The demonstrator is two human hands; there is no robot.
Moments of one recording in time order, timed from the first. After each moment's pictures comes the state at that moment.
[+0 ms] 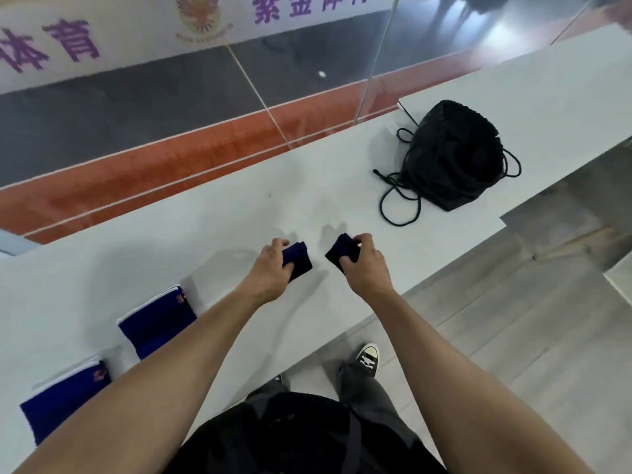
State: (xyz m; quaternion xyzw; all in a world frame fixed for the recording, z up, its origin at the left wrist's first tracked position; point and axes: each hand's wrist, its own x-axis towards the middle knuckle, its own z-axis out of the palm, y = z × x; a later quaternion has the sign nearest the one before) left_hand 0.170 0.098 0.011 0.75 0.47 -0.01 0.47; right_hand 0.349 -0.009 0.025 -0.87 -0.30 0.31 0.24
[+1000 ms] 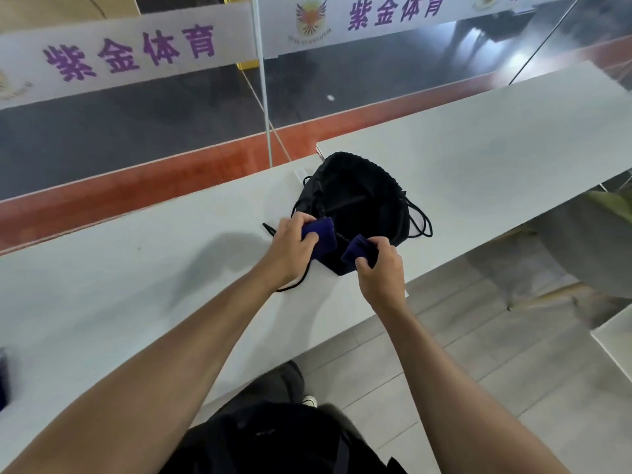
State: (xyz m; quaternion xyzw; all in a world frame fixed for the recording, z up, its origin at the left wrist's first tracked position) left_hand 0.576 0.073 0.080 0.73 0.47 0.13 0.47; right_hand 0.726 -0.042 0.039 -0.87 -0.33 0.20 0.32
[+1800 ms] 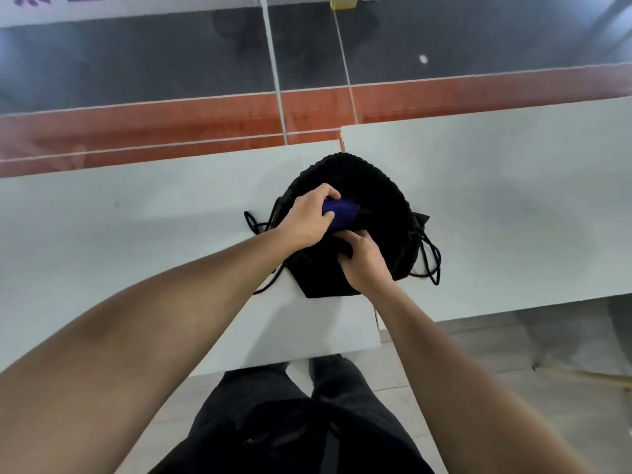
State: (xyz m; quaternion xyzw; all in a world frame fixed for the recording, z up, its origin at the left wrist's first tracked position) left_hand 0.720 0.154 0.019 0.71 0.55 0.10 0.42; right_hand 0.852 0.059 -0.012 -0.73 -0.56 0.36 0.17
